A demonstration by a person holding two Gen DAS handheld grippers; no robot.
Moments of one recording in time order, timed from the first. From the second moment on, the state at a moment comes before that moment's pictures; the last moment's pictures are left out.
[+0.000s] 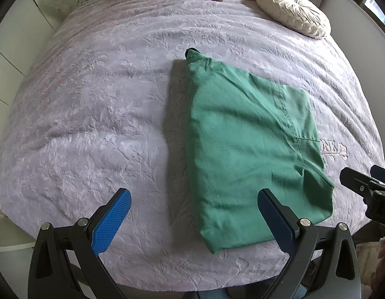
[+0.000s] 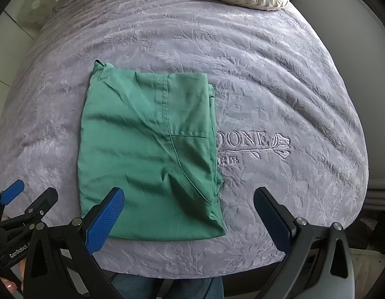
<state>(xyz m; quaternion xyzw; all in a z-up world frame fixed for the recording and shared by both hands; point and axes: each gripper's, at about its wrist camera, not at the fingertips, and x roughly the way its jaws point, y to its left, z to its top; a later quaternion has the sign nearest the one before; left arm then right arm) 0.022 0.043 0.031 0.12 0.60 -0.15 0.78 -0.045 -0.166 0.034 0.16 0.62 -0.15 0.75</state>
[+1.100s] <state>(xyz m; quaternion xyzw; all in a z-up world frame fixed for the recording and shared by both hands) 0.021 0.040 0.031 0.13 0.60 -0.15 0.78 -0.046 -0.165 0.033 0.16 0.62 -0.15 0.75</state>
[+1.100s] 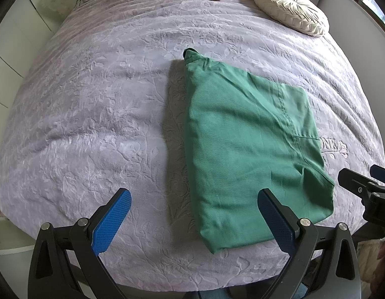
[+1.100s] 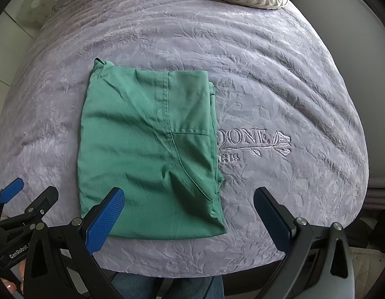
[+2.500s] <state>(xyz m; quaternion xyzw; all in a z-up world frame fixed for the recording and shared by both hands) 0.032 0.043 0.030 0.14 0.60 -0.16 0.77 -0.042 -0.162 0.029 0.16 0.63 -0.15 0.75</state>
